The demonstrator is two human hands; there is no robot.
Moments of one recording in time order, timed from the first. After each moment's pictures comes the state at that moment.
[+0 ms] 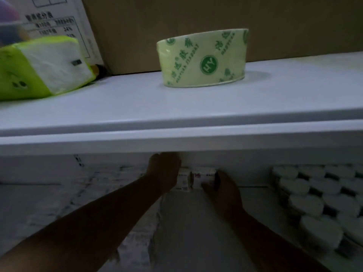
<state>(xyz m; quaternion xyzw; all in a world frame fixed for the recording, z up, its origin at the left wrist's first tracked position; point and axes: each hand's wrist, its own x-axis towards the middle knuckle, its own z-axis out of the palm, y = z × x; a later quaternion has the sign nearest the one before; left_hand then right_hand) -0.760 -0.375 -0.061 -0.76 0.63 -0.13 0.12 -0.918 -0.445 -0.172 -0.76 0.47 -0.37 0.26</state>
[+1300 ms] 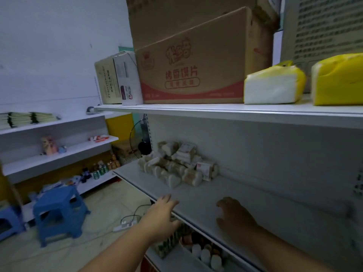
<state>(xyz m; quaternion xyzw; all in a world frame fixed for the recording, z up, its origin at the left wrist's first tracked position) -0.259 0.126 -0.093 -0.92 0.36 0.10 -0.10 -0.350 -0.088 -0.145 -0.97 0.15 -0.04 0.18</state>
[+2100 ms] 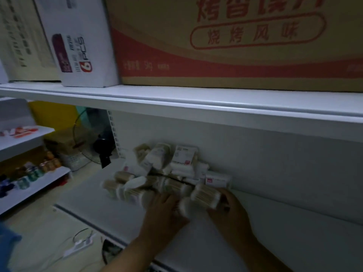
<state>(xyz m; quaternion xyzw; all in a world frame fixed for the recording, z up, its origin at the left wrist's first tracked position) -0.021 0.050 -0.168 -0.79 0.51 -0.04 -0.33 -0.170 -0.086 -0.172 -0.77 0.34 -0.33 0.43</state>
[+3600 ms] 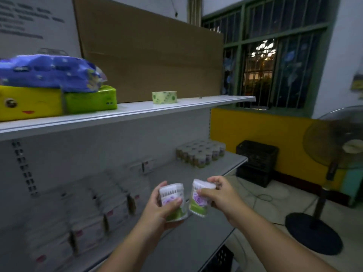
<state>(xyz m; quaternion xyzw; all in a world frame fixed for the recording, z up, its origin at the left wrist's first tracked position) -0.749 -0.071 -0.082 -0.32 0.48 0.69 -0.44 -0.928 -0.042 -0.064 -0.39 0.59 -0.59 0.39</state>
